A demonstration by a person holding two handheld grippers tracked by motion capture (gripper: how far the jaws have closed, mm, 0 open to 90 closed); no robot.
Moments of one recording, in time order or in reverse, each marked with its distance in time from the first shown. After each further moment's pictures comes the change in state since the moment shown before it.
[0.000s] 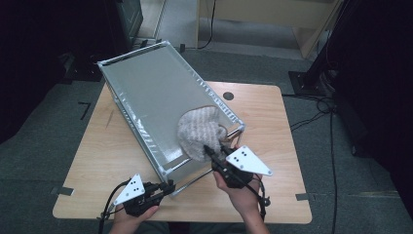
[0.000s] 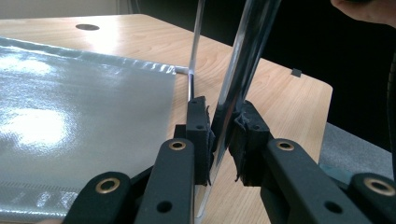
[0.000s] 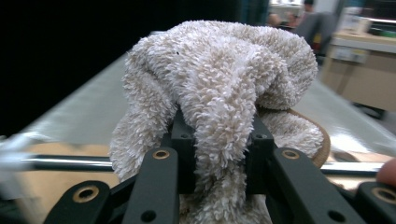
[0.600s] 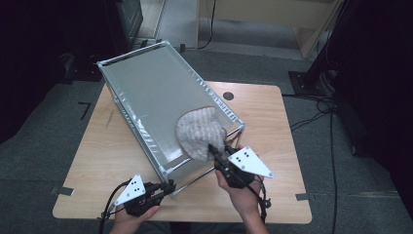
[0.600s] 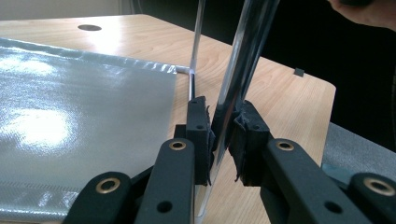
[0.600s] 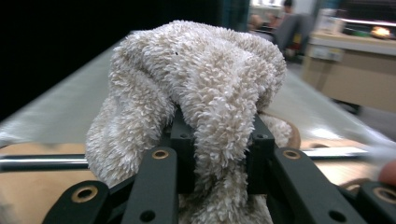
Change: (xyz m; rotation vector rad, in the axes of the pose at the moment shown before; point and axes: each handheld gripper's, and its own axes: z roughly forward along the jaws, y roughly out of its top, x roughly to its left) left arm -0.001 0.000 0.001 0.000 0.012 0.007; right arm -0.014 -0.006 -0.003 -0.012 -0.105 0.021
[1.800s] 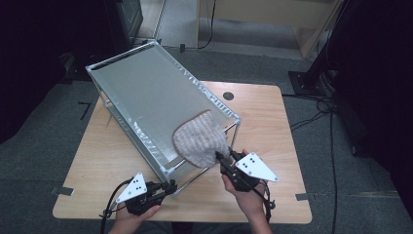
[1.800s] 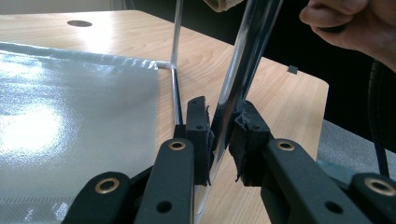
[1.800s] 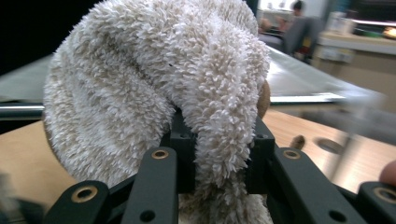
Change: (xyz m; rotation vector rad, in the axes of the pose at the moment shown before) left arm 0.002 0.001 0.004 0.014 -0.032 -0.006; right arm -0.018 -0.030 -0.004 -0.014 0.043 -0.009
